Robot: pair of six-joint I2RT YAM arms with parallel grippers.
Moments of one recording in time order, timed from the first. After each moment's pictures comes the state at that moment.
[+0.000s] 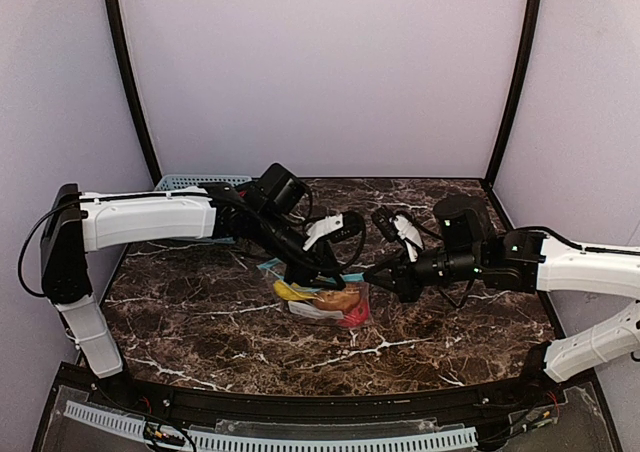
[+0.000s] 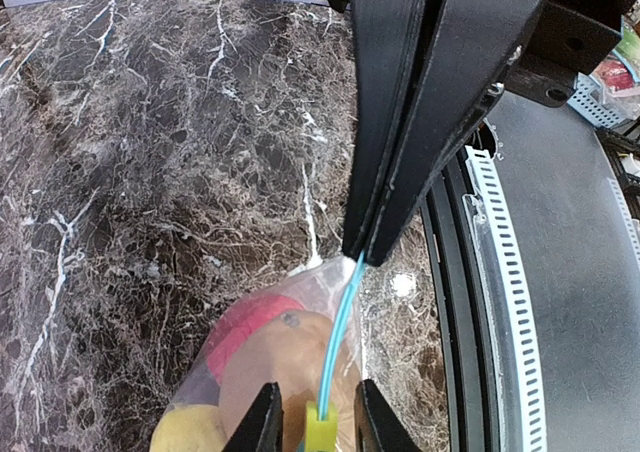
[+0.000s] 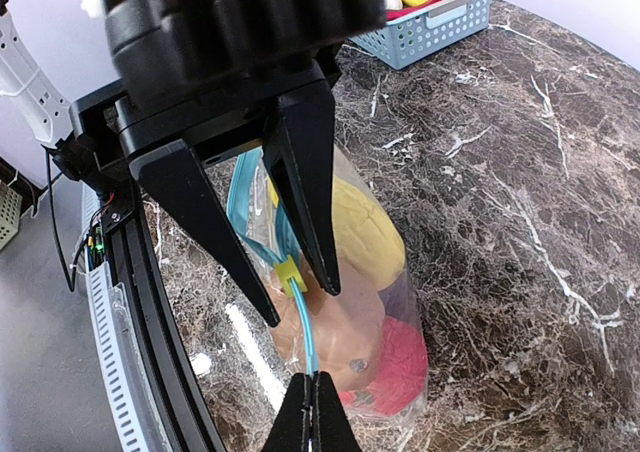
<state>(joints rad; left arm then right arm) -0.89 1.77 1.41 -0.52 0.67 0.35 0.94 1.17 0.81 -0.19 -0.26 0.19</state>
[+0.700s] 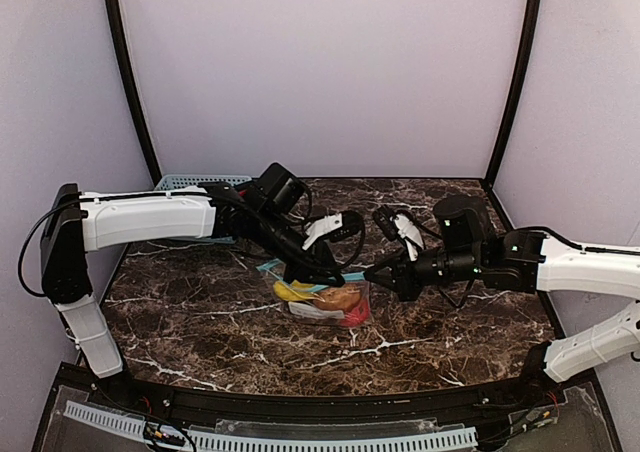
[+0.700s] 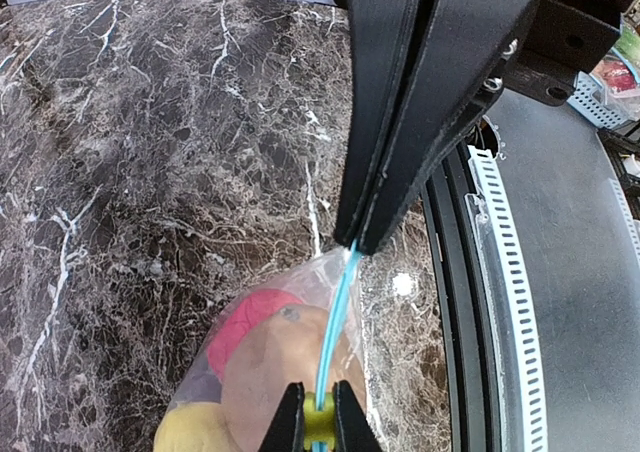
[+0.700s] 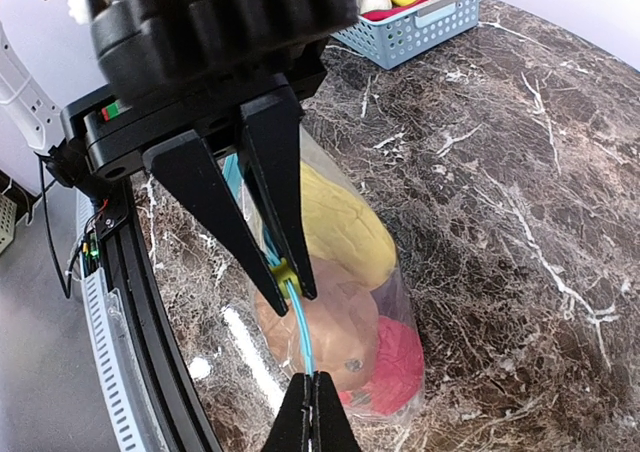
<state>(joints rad) -0.89 1.77 1.41 -0.52 0.67 0.36 0.94 1.17 0.81 -0.19 -0.24 0.21</state>
